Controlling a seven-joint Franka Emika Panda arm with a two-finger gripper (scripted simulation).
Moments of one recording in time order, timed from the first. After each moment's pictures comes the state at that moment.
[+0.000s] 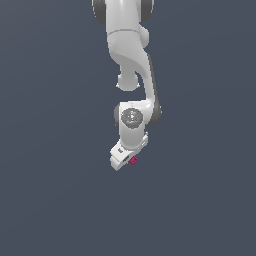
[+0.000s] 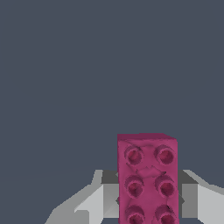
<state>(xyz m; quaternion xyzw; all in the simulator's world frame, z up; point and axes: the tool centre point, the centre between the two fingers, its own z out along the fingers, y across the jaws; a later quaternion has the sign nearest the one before) 0.027 0.013 0.029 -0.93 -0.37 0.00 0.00</state>
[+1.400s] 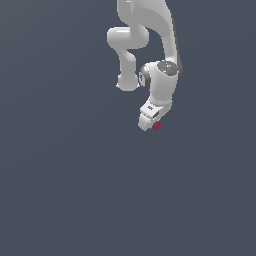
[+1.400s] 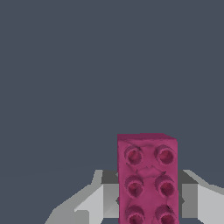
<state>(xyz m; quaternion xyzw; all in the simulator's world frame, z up) -0.118 0.130 0.113 -0.93 -0.37 0.00 0.00</state>
